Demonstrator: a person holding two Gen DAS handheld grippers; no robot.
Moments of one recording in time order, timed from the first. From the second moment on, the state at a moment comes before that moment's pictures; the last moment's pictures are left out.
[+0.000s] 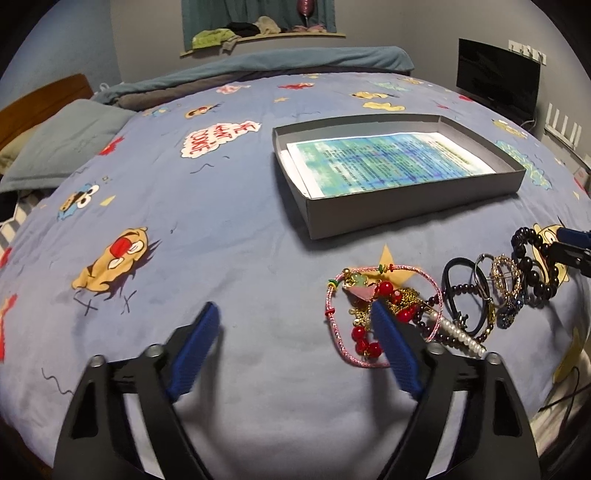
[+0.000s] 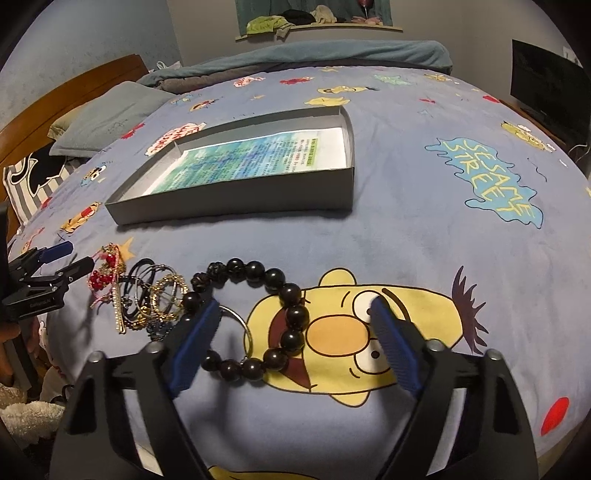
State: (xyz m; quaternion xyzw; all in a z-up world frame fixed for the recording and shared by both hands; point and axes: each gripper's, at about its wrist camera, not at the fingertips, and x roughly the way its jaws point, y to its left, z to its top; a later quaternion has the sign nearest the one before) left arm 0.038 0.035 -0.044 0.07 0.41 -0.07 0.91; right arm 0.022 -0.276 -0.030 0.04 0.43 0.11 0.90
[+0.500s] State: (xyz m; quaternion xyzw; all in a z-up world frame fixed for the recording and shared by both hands) left arm 0.046 0.031 -0.053 0.06 0.42 -0.12 0.90; right arm 0.032 -0.275 -0.044 0.04 0.45 0.10 0.89
